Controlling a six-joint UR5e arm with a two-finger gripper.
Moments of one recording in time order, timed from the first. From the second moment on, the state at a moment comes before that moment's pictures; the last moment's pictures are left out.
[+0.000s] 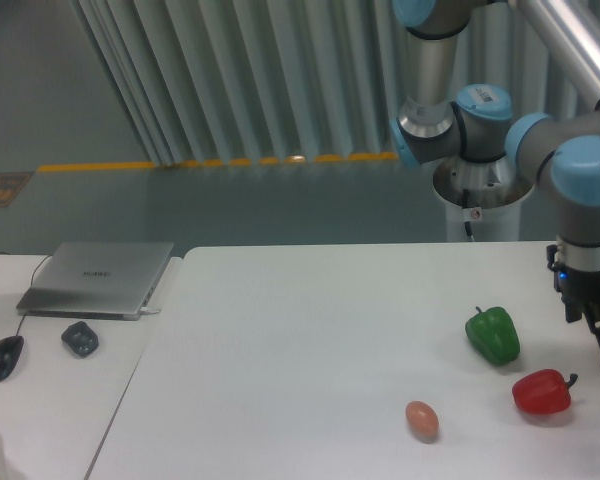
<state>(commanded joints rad) 2.51 -1.92 -1.38 -1.36 1.59 1.61</state>
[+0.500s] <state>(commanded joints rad) 2.58 -1.93 -1.33 -1.48 1.58 1.66</state>
